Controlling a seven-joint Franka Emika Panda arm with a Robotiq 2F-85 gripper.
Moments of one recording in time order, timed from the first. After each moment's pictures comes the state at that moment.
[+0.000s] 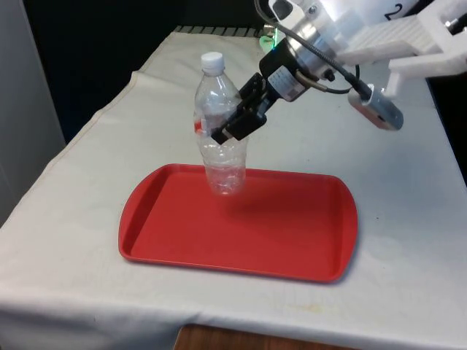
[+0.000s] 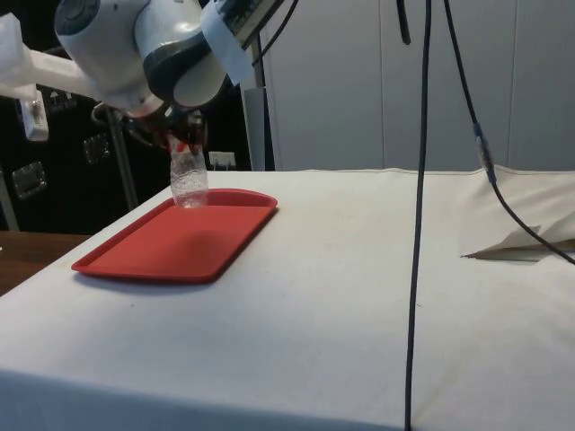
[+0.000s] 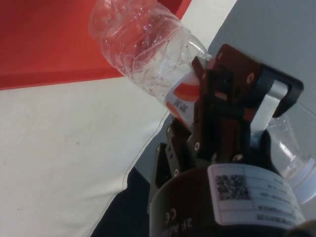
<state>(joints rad) 0.19 0.69 -0.10 -1.49 -0.87 2.02 2.06</state>
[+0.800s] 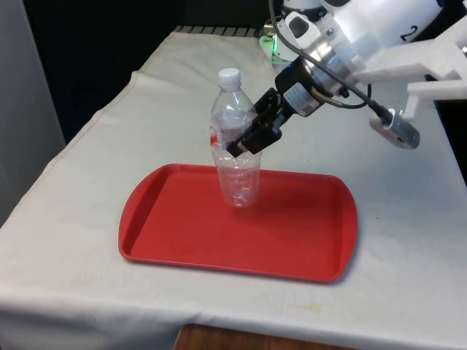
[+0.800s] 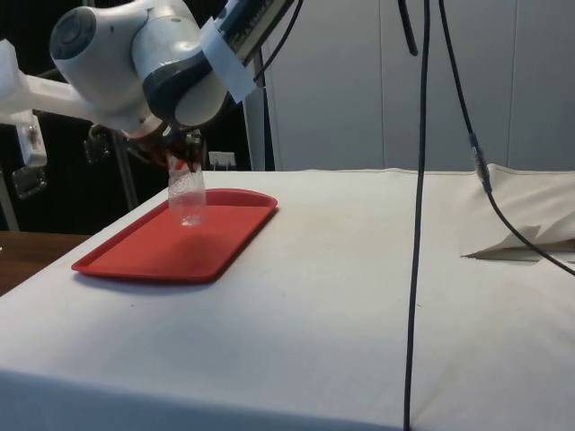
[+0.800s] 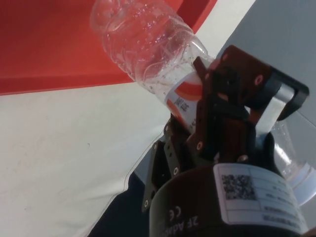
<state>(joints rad) 0.20 0.73 -0.08 -1.49 -0.88 2.02 2.13</state>
